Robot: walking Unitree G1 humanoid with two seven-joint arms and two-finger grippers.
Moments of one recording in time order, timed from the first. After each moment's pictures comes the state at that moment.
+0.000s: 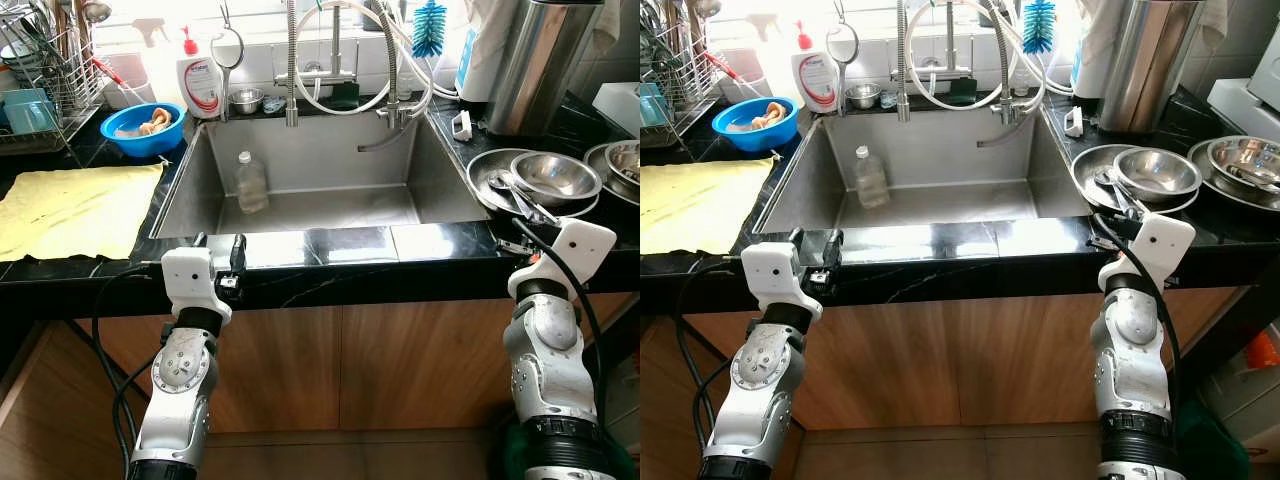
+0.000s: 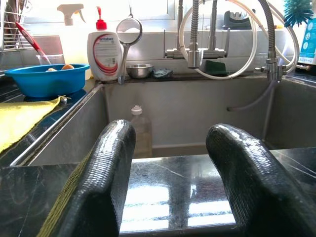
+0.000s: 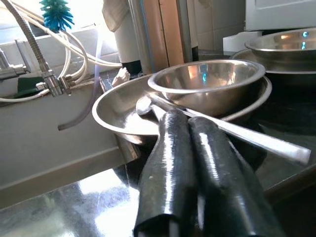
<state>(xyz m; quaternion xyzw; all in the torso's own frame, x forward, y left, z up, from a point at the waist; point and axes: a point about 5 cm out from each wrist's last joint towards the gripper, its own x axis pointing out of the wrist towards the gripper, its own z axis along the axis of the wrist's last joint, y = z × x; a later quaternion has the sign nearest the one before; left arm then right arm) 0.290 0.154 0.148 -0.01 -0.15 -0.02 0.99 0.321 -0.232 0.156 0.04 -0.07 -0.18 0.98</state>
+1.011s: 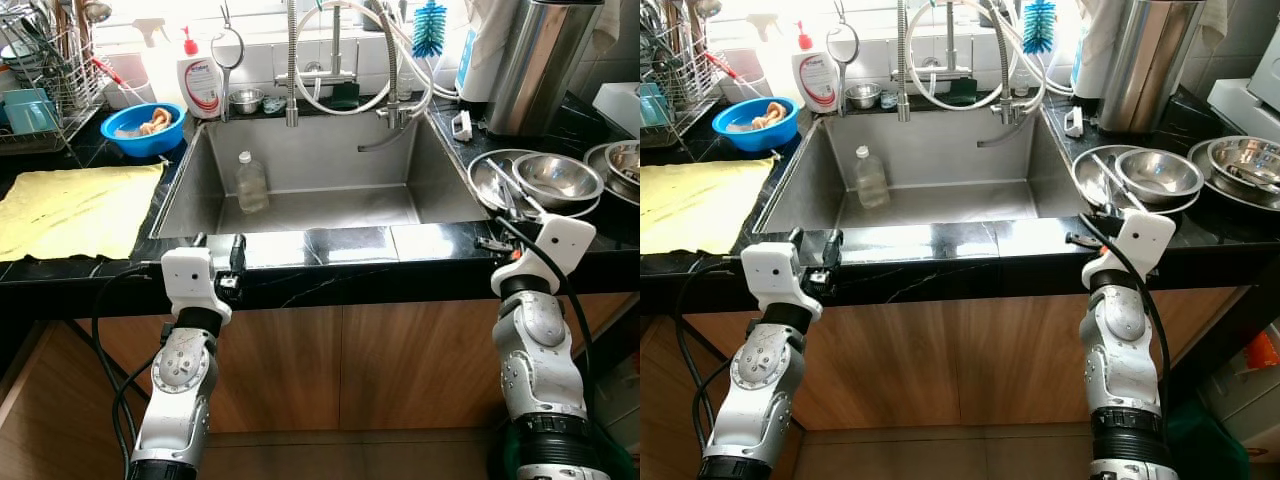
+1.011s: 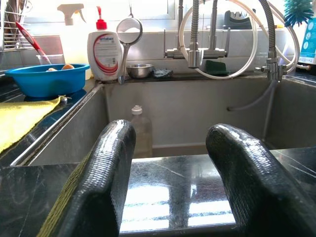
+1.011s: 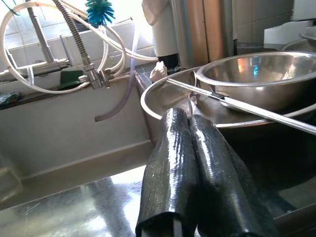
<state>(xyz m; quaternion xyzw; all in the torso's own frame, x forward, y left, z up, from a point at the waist) 0.290 0.155 0.148 -0.01 -0.15 -0.02 0.99 0.326 -0.213 0.155 0.06 -0.07 -0.10 0.99</state>
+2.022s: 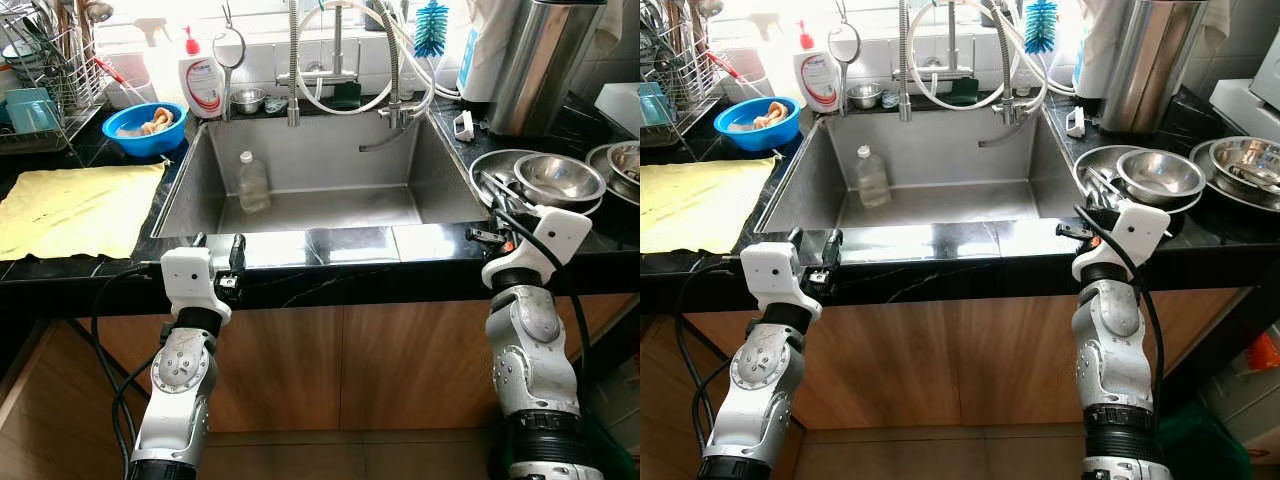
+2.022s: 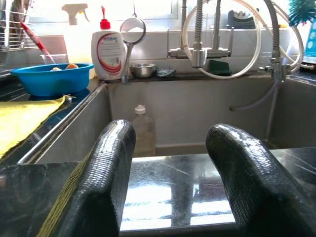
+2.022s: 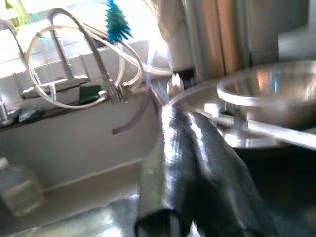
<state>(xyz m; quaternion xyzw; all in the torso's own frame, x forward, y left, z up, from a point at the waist) 0.290 0.155 0.148 -0.01 -0.15 -0.02 0.99 0.320 -0.210 0.167 0.04 -0.11 -0.10 0.99</state>
